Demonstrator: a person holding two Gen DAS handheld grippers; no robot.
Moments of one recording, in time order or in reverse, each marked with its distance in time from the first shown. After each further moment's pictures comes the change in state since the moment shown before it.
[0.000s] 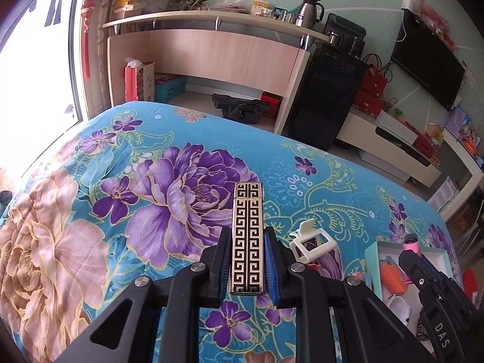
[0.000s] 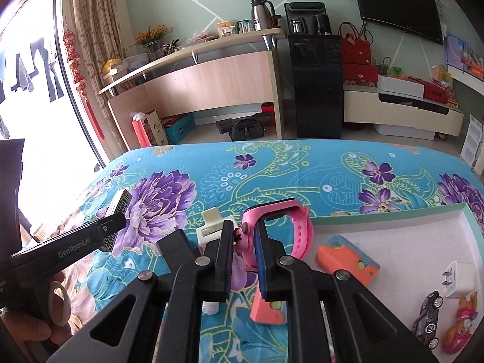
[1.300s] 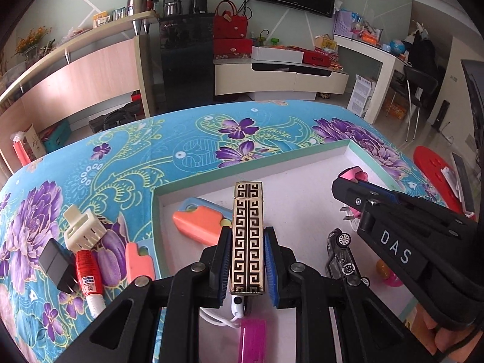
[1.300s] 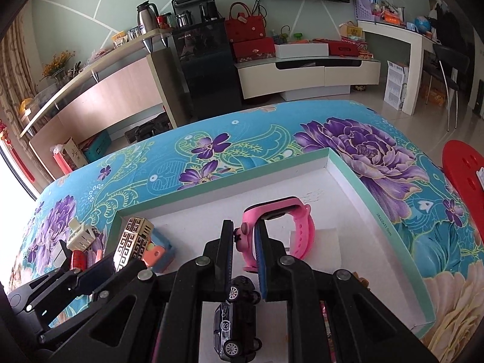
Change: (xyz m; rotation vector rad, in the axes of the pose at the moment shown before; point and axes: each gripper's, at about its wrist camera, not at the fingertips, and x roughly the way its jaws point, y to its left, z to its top) left arm 0.016 -0.224 -0.092 0.509 0.113 -0.287; right arm -0.043 -0.173 -0.027 0.272 0.059 -0.294
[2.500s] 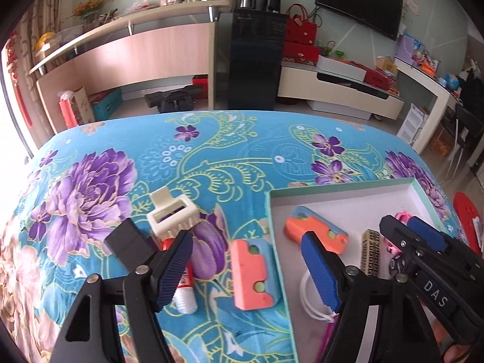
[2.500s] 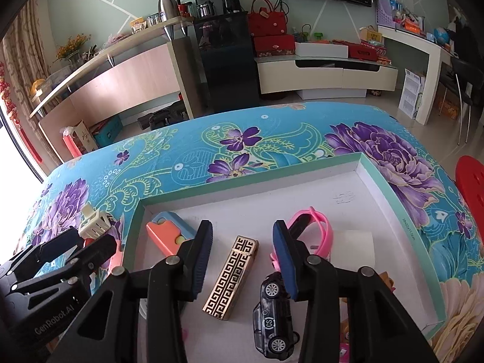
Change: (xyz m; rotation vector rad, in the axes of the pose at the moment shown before) left arm -0.027 0.096 0.002 -0.237 0.004 0.196; right arm 0.004 0.039 0.000 -0.086 0.033 0.033
